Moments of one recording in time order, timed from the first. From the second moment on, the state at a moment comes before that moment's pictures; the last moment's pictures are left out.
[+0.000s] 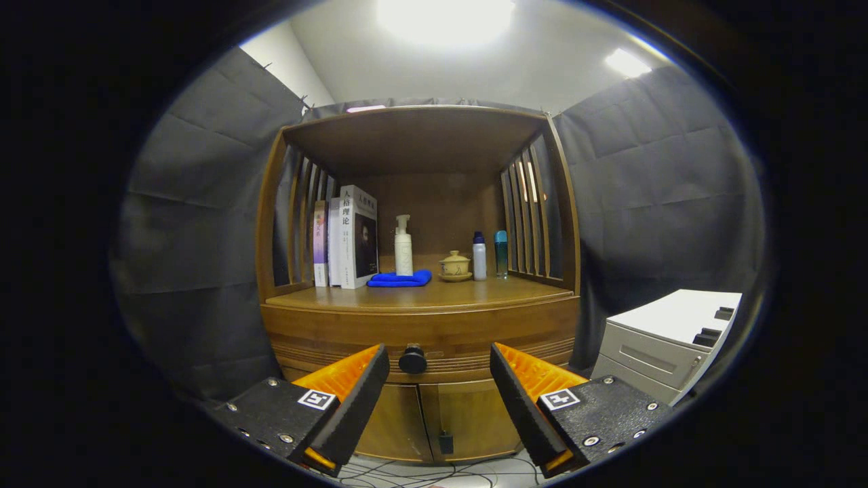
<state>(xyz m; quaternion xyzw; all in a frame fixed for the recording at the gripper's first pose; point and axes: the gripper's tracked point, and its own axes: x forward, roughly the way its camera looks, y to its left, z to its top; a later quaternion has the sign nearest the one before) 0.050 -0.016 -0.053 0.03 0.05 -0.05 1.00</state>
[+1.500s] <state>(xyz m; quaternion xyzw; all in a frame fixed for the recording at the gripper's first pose) 0.170 0.027 -0.154 0.05 0.17 0.00 0.98</state>
